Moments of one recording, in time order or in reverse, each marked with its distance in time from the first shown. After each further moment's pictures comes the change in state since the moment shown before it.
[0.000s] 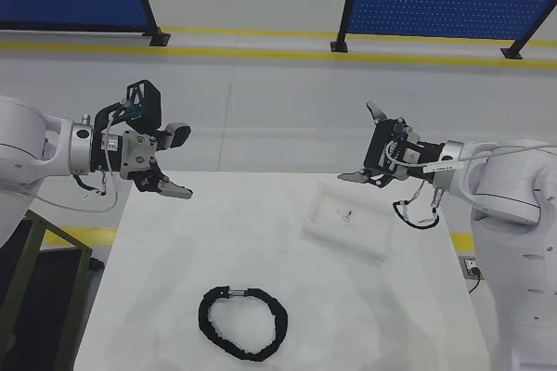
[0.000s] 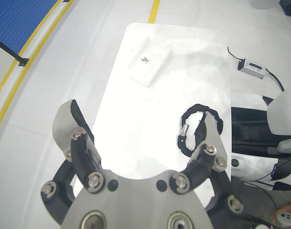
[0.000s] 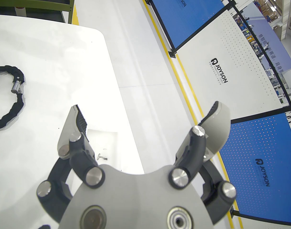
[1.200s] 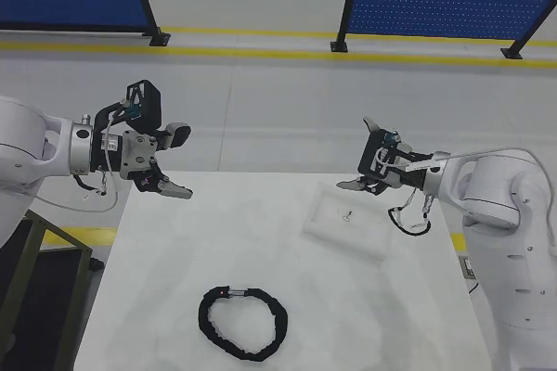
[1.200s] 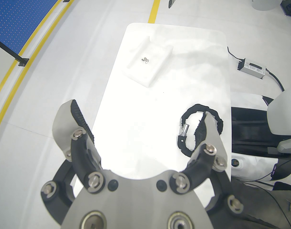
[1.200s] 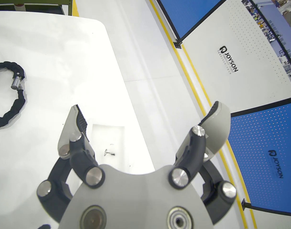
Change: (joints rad) left arm 0.000 0.000 0.000 0.000 0.000 0.000 0.000; right arm -0.051 0.013 -0.034 0.065 -0.060 0.023 -0.036
